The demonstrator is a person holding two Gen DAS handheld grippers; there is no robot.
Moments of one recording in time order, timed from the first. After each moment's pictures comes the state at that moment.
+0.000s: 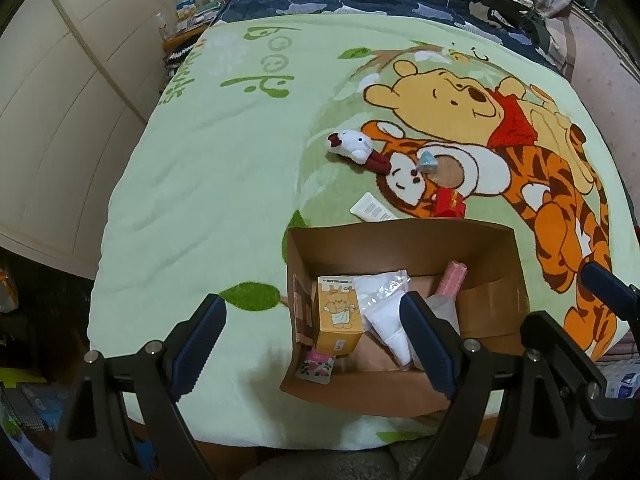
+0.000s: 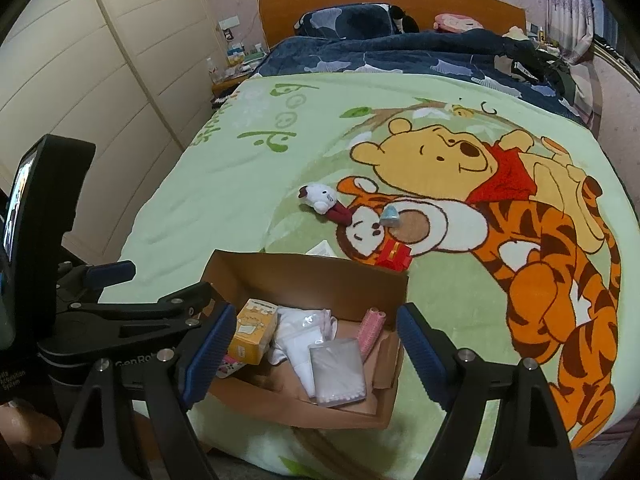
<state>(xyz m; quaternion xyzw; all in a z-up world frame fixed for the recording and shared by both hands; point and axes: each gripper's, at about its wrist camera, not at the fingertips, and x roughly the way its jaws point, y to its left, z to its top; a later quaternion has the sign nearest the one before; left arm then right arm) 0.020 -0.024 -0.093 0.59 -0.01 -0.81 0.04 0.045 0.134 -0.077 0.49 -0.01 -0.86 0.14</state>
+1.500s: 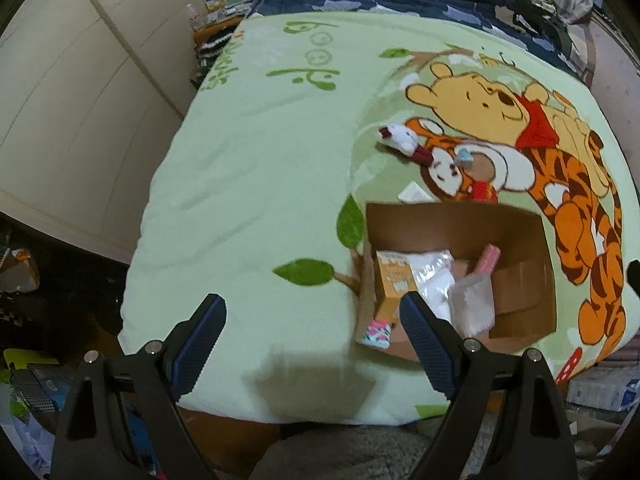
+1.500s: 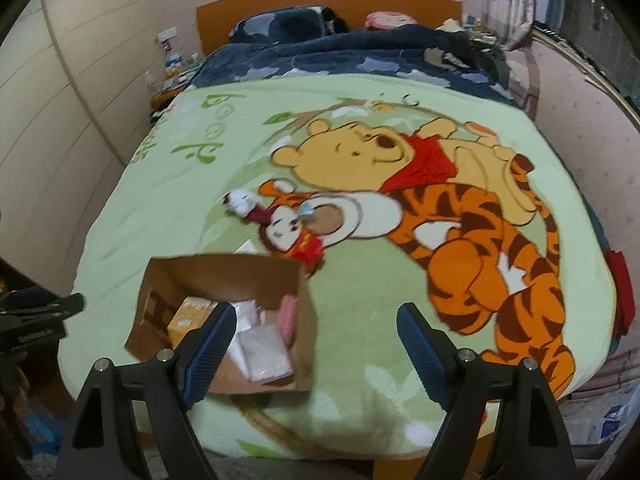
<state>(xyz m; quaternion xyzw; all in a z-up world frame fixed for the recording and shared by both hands) 0.054 -0.085 -0.060 0.59 -0.02 -0.80 0.09 0.059 0.208 -0.041 0.49 -0.01 -0.87 0.02</state>
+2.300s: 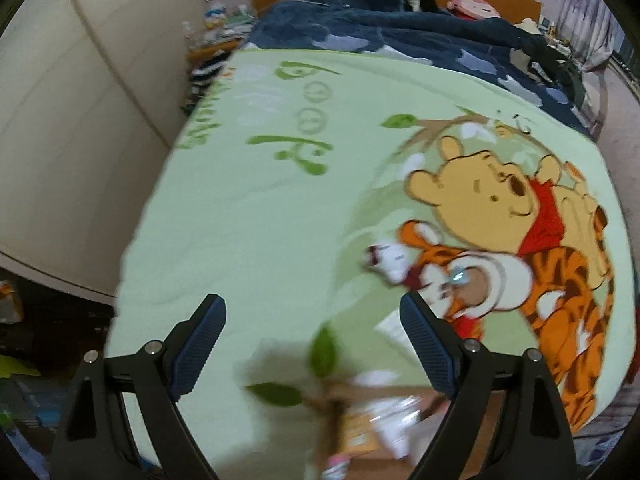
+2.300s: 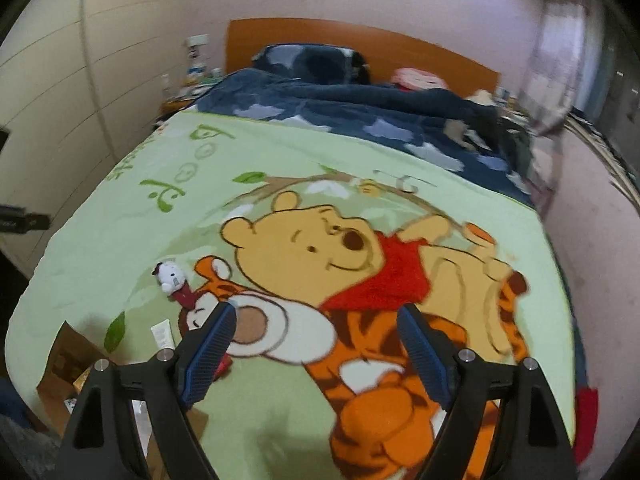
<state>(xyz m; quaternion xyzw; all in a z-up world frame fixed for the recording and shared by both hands) -0.141 -0.069 -0.060 0.57 0.04 -0.82 0.08 -0.127 0.275 -0.043 0.43 0.10 -0.89 0.10</state>
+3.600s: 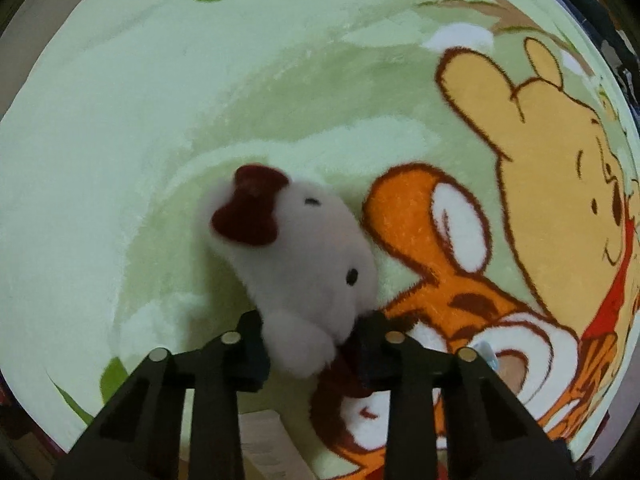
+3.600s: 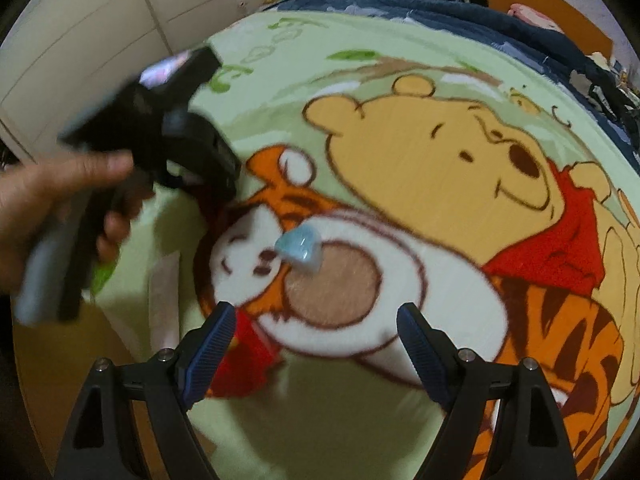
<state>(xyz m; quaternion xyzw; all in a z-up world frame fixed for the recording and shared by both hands) -0.252 0.007 -0.328 0.69 0.16 -0.70 0.13 -0.169 0.200 -0.262 0.54 0.11 -0.80 0.25</state>
